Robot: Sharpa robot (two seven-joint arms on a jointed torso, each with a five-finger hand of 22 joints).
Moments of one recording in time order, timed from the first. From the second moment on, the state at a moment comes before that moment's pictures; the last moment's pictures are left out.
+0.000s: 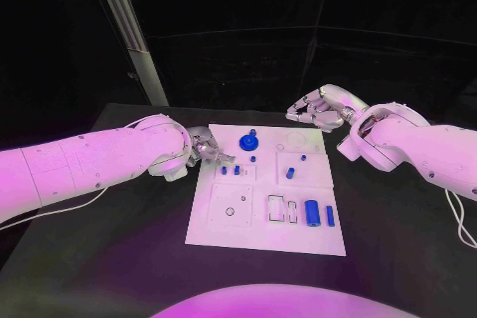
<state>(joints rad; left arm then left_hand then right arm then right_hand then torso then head) 1.31 -0.71 -0.17 1.39 -0.95 -0.05 -0.44 0.94 -0.11 0.21 0.21 0.12 0.87 0.07 0.57 0.51 1.17 0.00 0.91 0.74 1.47 -0.07 1.53 1.31 0.10 1.37 0.04 1.20 1.16 1.24 -0.80 0.01 1.39 -1.02 -0.29 0.14 1.29 0.06 -0.17 0.28 0.34 0.90 0.16 0.17 0.08 1.25 0.07 1.15 1.12 1.47 0.00 1.38 1.30 0.11 1.30 0.10 1.26 0.96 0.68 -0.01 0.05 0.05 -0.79</state>
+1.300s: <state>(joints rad) 1.30 -0.47 -0.18 1.17 -1.36 -0.11 0.04 1.36 -0.12 0.28 -0.01 0.09 0.90 0.14 0.28 0.15 0.85 0.09 0.47 0.19 1.42 0.01 1.28 1.06 0.16 1.32 0.11 0.86 0.84 1.24 -0.79 0.01 1.39 -1.02 -0.29 0.14 1.29 0.06 -0.17 0.28 0.35 0.90 0.16 0.17 0.08 1.24 0.07 1.15 1.12 1.47 0.00 1.38 1.30 0.11 1.30 0.10 1.26 0.96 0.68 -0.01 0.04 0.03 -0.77</state>
